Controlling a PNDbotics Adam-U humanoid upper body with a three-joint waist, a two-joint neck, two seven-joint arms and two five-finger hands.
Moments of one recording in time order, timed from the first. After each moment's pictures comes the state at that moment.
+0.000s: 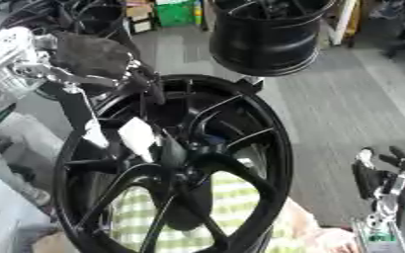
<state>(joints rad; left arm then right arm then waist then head) -1.09 0.52 -0.76 -1.35 -0.59 -0.56 -0.56 0.03 -0.17 -0.19 -1.54 0.12 0.06 -0.68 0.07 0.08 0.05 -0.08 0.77</state>
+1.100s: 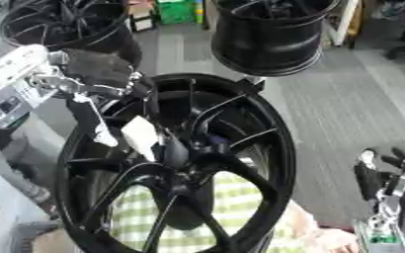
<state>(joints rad) -1.07 0.47 -0.76 -1.25 -0.56 -0.56 -0.56 0.03 -0.17 -0.19 -1.54 0.12 0.06 -0.68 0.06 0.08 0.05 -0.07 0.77</state>
